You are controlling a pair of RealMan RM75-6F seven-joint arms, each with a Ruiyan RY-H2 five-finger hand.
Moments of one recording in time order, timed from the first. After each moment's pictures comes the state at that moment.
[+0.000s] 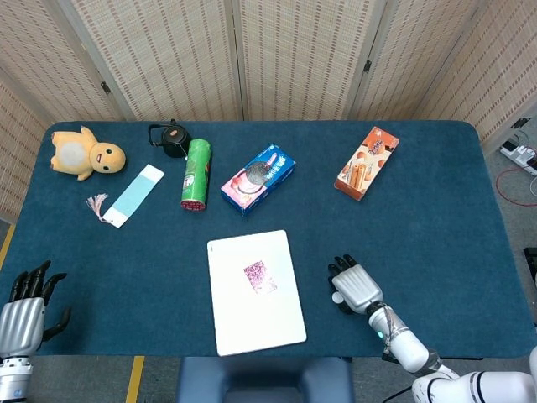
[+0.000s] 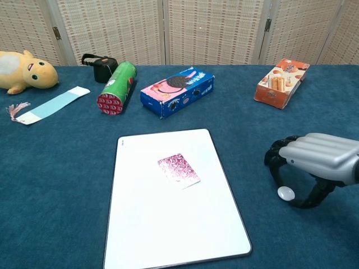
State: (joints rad) left arm -0.04 -1.27 -0.04 -1.53 1.43 1.48 0.11; right arm 0.63 -1.45 -0.10 -1.66 -1.08 0.99 -0.67
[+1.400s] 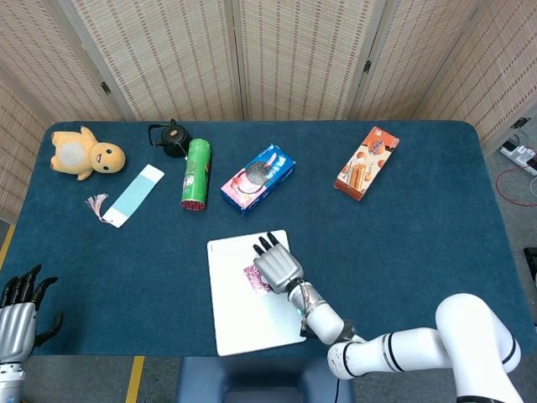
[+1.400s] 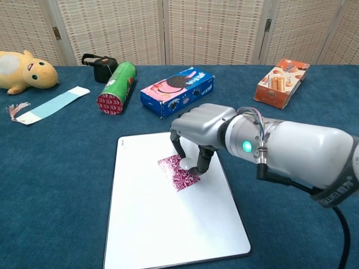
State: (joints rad) left arm -0.02 -1.26 -0.03 -1.52 1.43 1.51 0.09; right arm 1.04 -1.72 0.12 -1.62 -0.64 0.98 -1.00
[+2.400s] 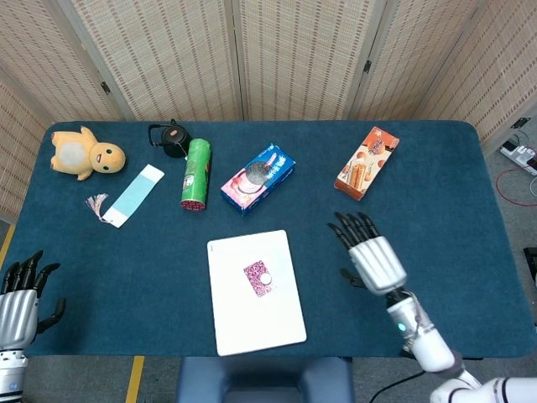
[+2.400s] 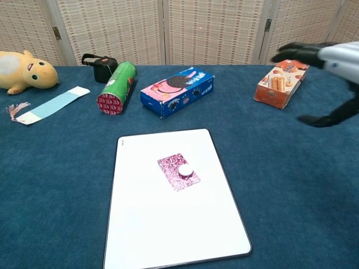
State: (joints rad) left arm -0.06 -1.25 -0.08 -1.55 1.44 1.50 0.12; right arm 0.59 -1.28 -0.12 -1.82 -1.30 1.43 -0.43
